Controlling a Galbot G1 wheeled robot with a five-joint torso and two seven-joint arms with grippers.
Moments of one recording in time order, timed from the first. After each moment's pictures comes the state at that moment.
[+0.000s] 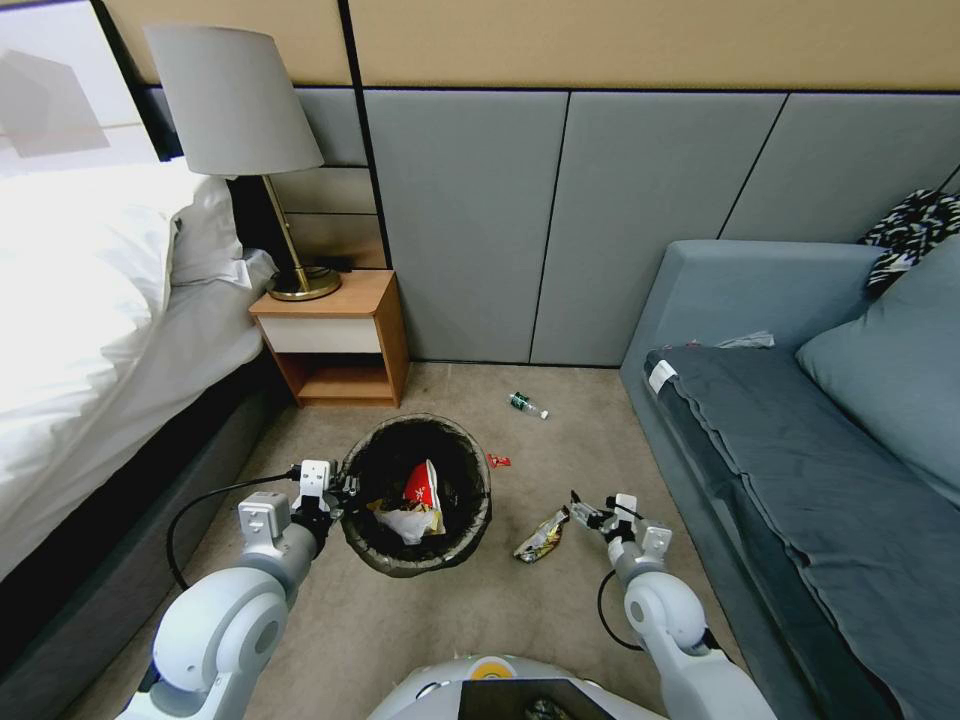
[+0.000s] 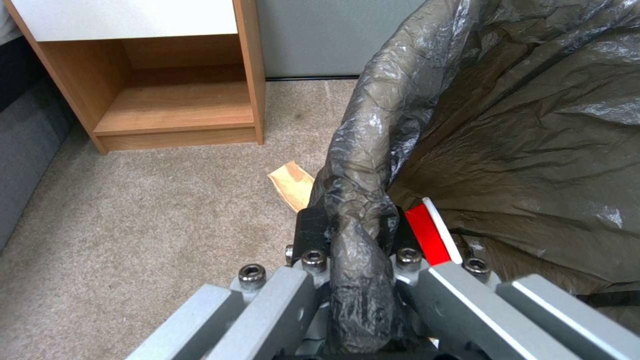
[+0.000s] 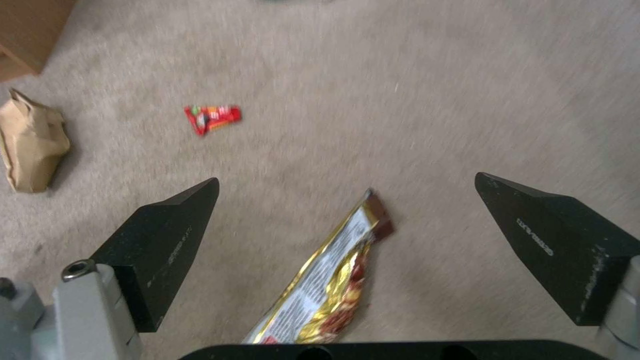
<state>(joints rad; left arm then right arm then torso) 1.58 -1.17 -0.67 -2.45 -0.54 0.74 -0.17 -1.41 1.28 0.41 1.84 0.63 -0.41 0.29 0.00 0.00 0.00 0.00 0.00</state>
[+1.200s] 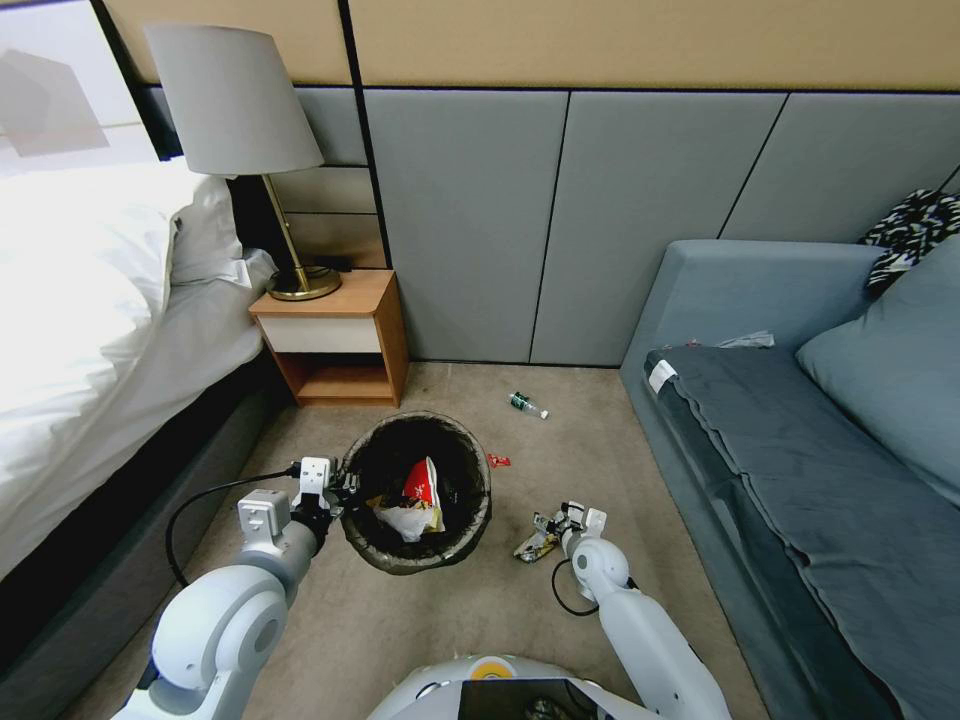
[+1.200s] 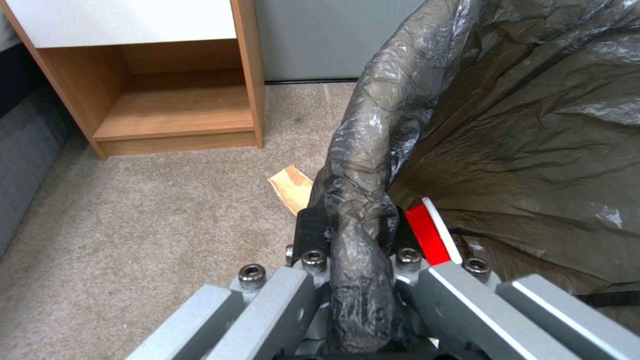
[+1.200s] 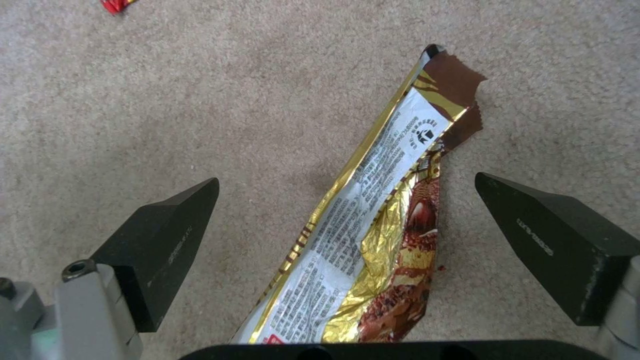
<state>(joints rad) 1.56 -1.16 -0.66 -2.44 -0.54 0.74 -0.17 -1.12 1.33 0.25 1.39 0.82 -0.43 0.37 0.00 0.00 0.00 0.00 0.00</state>
